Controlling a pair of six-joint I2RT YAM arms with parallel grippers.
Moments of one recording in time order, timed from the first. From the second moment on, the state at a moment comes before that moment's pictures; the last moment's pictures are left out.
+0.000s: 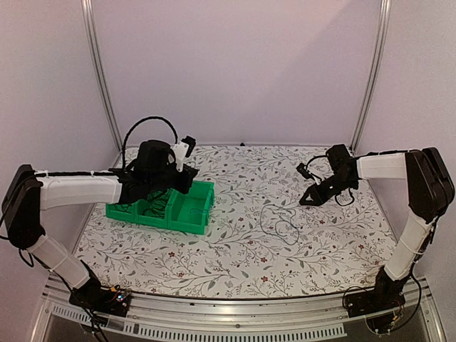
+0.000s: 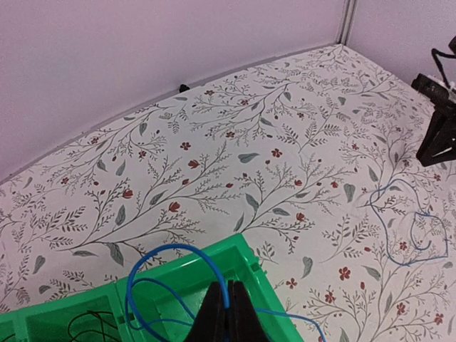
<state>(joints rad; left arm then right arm) -0.66 1.51 0.93 0.12 -0.10 -0.04 0.26 1.78 1.08 -0.45 -0.53 -0.33</state>
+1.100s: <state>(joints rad) -0.95 1.49 1.06 -0.13 -0.09 -0.27 0.25 1.75 1.08 -0.47 -0.56 -0.33</state>
